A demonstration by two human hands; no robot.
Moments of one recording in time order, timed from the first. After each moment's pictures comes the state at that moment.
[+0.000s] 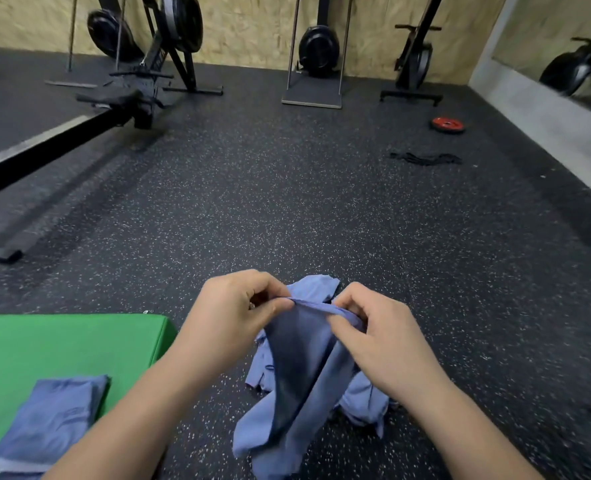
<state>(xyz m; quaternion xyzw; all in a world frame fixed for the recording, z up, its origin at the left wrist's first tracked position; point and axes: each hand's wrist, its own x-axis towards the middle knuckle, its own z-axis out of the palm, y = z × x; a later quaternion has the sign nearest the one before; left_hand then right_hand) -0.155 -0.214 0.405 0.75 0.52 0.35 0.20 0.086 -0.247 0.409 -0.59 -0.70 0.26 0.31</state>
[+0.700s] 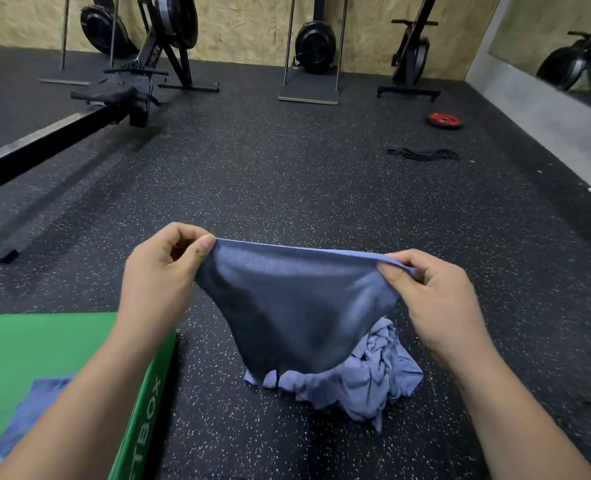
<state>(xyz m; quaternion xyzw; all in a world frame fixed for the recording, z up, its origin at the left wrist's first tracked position) -0.205 -0.189 0.414 0.56 0.59 0.53 0.24 0.134 -0.221 0.421 -0.59 -0.57 0.30 0.48</state>
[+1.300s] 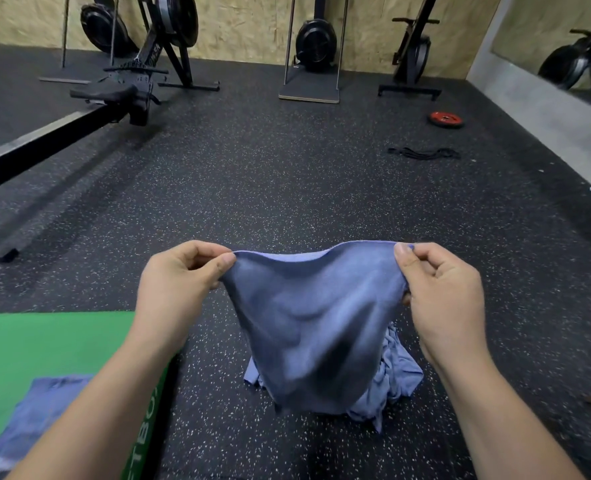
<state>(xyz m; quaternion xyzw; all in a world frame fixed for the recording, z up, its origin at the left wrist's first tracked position) -0.190 -0.186 0.397 0.51 0.60 0.51 0.34 0.128 -0.216 0.413 -0.60 -0.49 0.27 0.58</state>
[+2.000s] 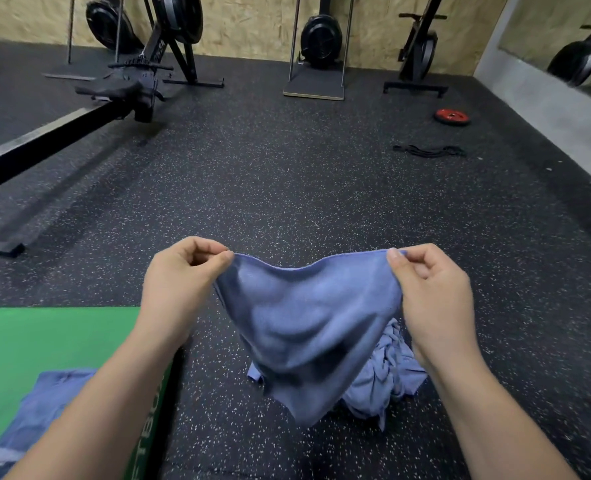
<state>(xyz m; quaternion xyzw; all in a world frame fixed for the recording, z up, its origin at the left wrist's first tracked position) -0.199 -0.177 0.384 0.48 0.62 0.52 0.34 0.109 -0.217 0.410 -0.60 -0.46 0.30 0.58</state>
